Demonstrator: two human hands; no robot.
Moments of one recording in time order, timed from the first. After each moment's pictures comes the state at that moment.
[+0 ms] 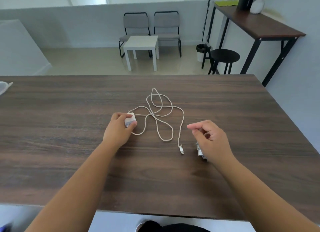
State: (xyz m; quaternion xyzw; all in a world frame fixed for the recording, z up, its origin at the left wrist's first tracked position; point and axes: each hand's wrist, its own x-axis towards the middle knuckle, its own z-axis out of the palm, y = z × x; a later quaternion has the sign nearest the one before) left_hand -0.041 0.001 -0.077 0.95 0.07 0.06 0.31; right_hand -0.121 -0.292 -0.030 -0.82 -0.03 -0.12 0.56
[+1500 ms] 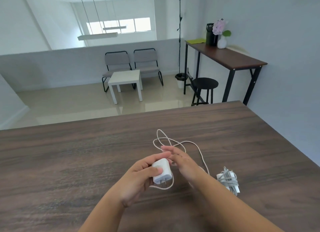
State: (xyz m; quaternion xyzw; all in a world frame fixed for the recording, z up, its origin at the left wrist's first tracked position) left_hand -0.073 -0.001 0.023 0.61 -0.13 -0.28 0.73; right_hand -0.046 -0.184 -0.025 -0.70 0.00 0.11 0.70
